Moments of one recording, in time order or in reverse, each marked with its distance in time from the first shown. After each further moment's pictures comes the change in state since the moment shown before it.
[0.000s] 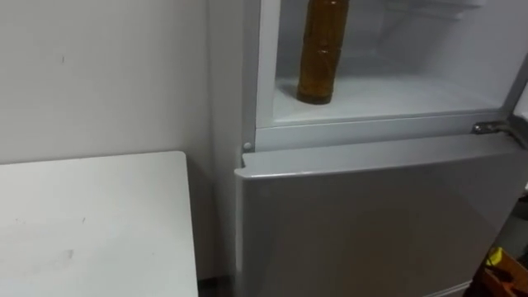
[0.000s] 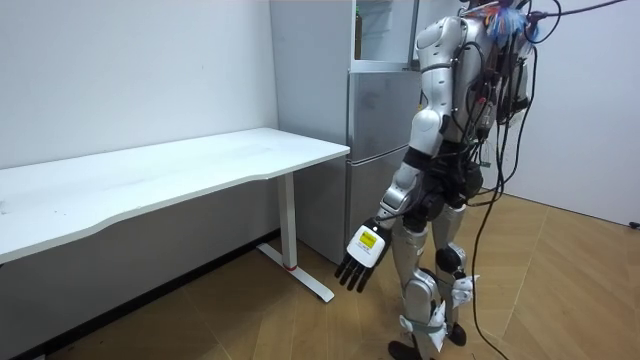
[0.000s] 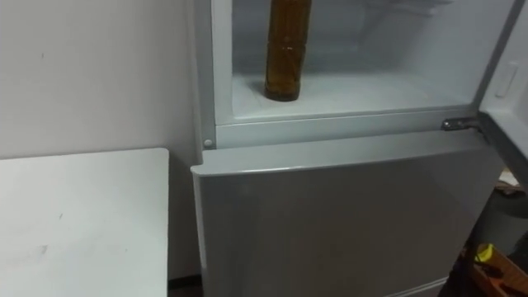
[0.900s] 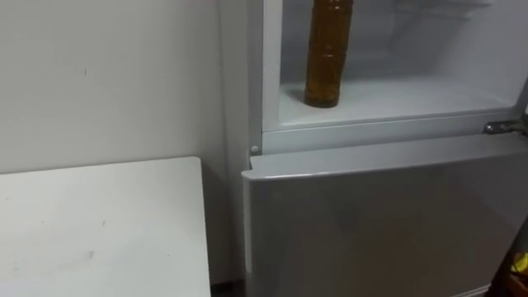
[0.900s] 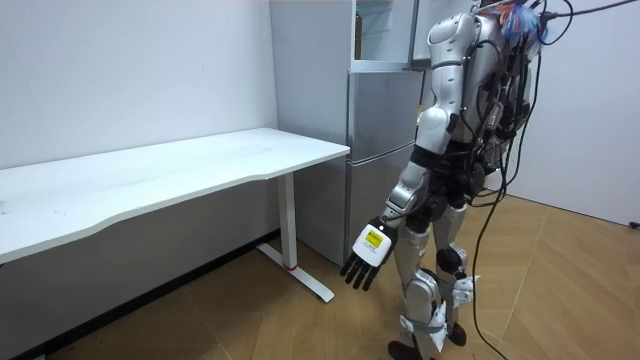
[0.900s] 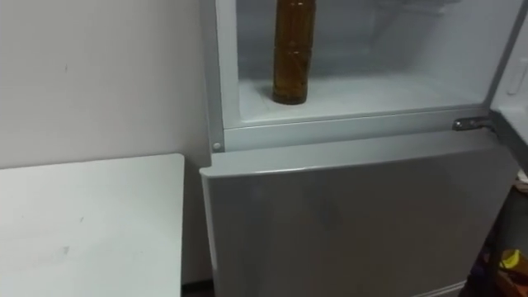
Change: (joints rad) left arm -0.035 0.000 -0.079 0.052 -0.073 -0.007 -0.002; right arm 0.073 0.165 0.195 0.659 0.413 0.067 0.603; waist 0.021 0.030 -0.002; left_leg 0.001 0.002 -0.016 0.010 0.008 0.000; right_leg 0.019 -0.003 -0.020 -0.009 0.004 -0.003
